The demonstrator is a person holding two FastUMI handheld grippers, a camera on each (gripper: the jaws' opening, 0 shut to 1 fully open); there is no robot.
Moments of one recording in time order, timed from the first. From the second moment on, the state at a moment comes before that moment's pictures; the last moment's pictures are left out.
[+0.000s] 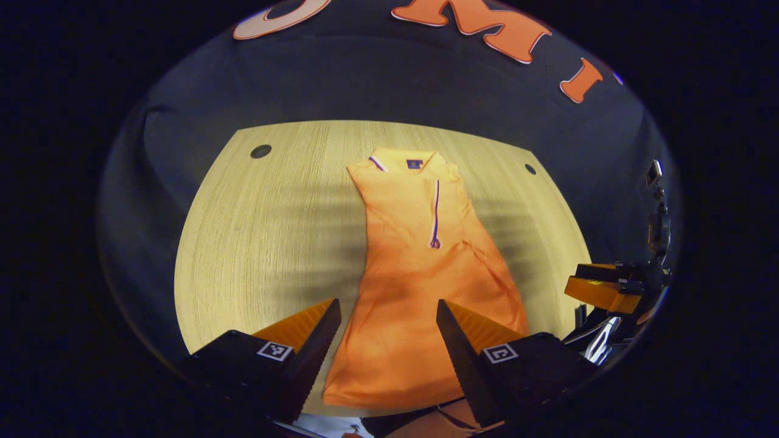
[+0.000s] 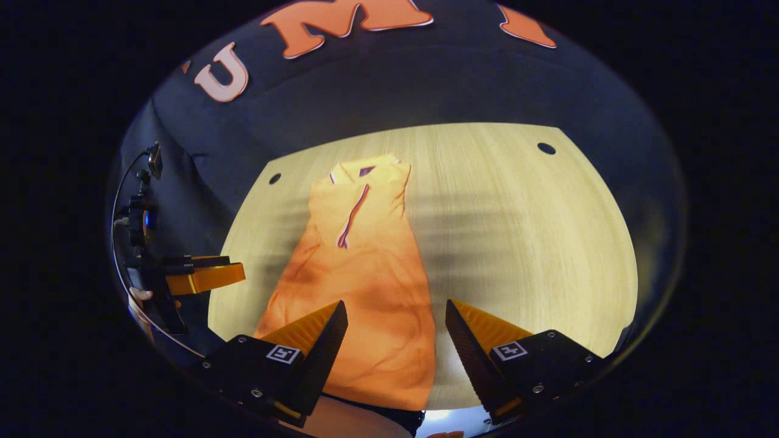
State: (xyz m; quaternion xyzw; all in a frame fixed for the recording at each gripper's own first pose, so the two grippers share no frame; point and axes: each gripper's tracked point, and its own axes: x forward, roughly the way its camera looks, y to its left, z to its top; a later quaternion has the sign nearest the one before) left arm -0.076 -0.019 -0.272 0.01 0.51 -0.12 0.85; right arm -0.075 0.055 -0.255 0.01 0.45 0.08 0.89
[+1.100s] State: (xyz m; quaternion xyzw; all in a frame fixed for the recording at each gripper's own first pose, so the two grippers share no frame) left arm -0.237 0.036 -0.413 0.07 0.64 -0.04 0.76; right arm -0.158 0.069 -0.404 -0.10 0.63 0.02 0.77
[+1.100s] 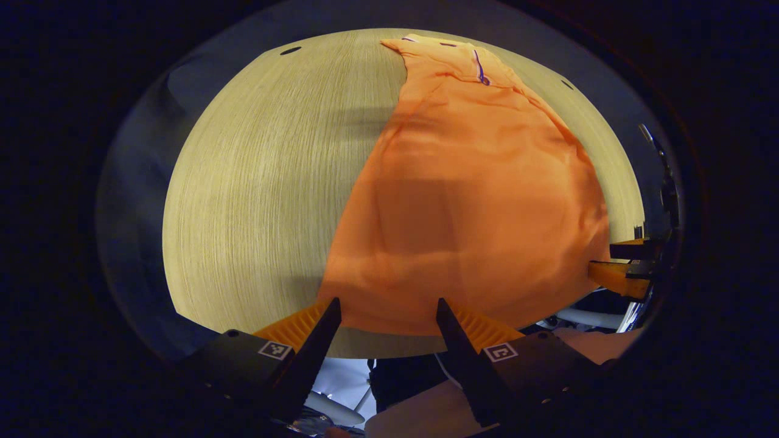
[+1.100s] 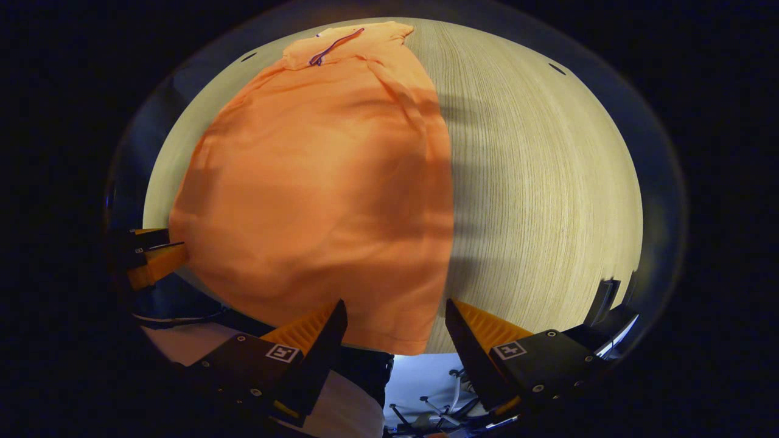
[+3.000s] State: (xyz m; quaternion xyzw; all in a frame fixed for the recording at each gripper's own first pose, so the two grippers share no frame) left arm -0.221 -0.011 -0.351 -0.04 0.61 -0.12 0.78; right arm -0.125 0.110 -0.331 -0.01 0.59 0.08 0.81
